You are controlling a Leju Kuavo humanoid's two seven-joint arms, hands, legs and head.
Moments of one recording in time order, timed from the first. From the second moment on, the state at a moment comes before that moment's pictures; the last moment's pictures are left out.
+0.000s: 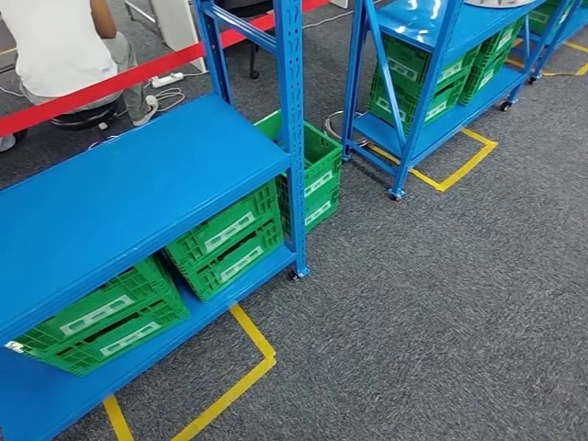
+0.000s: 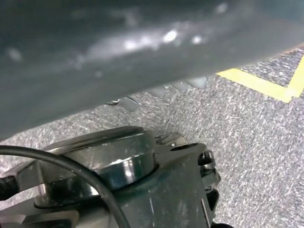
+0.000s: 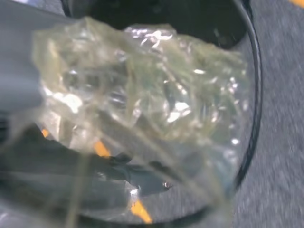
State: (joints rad) left arm 0.01 -0.21 0.72 -0.21 -0.91 0.00 -0.44; right arm 0.01 0.12 -0.97 -0.20 1.00 0.06 -0.43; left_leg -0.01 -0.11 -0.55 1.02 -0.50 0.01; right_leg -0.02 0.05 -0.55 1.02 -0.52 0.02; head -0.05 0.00
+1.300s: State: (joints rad) left arm 0.01 -0.21 0.72 -0.21 -0.93 0.02 -0.44; right arm 0.01 0.12 -0.98 -0.20 1.02 0.06 -0.45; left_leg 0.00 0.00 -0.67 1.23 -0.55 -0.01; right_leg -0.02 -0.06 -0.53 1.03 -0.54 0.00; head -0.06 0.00
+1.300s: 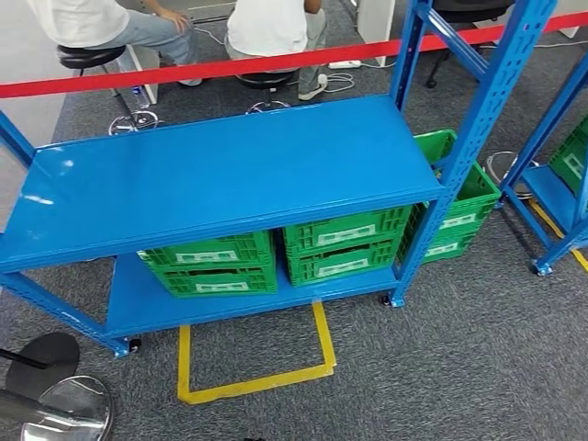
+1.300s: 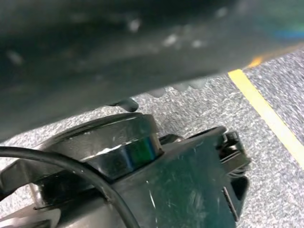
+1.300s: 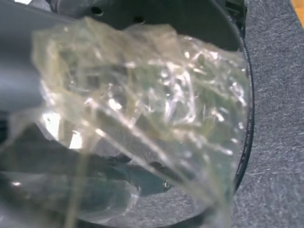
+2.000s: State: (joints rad) left arm 0.01 -0.22 0.72 -0.21 -0.93 0.03 -0.44; right arm 0.01 0.12 -0.99 -0.20 1.03 0.07 -0.44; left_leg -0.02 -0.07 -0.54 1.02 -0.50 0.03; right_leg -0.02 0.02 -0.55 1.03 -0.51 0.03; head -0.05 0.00
